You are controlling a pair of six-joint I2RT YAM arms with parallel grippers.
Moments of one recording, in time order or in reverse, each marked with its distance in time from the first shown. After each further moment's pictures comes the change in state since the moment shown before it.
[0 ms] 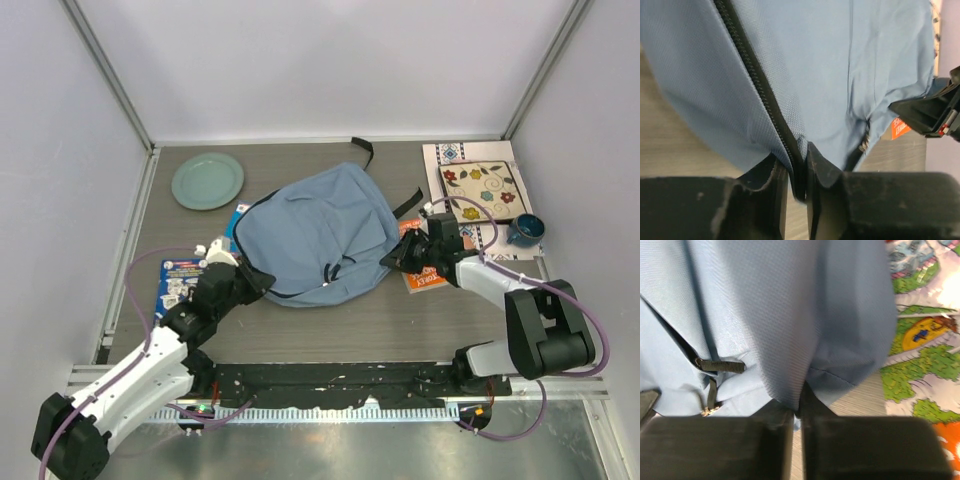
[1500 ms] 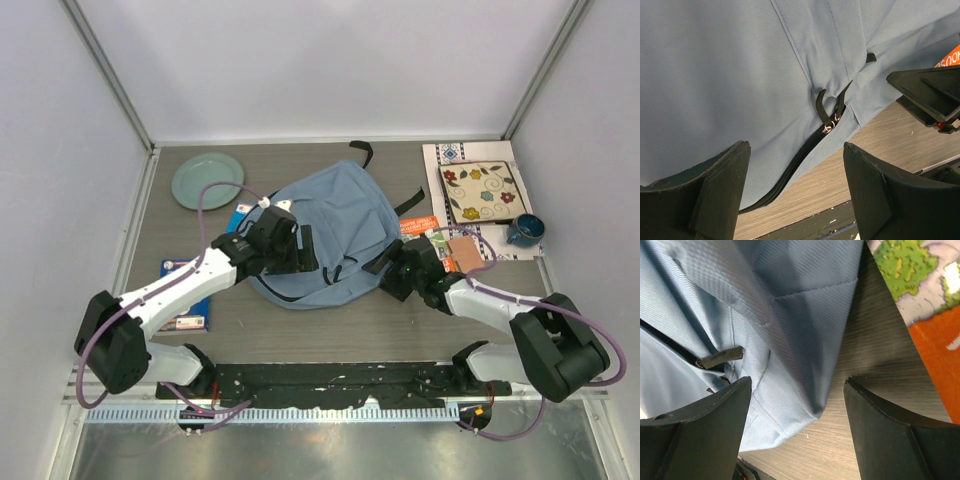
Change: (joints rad) left arm -0.143 0.598 0.608 -0.420 0.061 0.214; right arm 0.283 -0.105 -0.148 0.048 0.385 0.479
